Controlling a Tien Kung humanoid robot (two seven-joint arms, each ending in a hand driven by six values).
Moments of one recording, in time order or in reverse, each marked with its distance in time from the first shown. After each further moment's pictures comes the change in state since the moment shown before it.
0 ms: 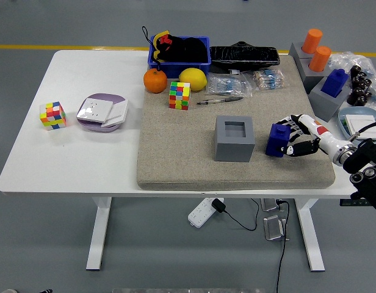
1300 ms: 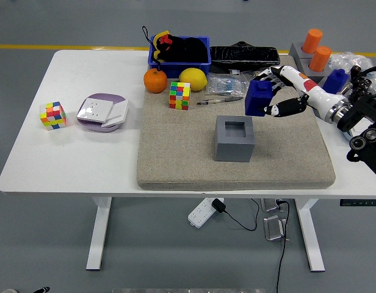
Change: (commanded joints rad) left arm -0.004 0.006 0.003 0.001 -0.005 -0.001 0.000; right arm 0.113 -0.073 -0.018 0.171 -0.003 0.017 -0.016
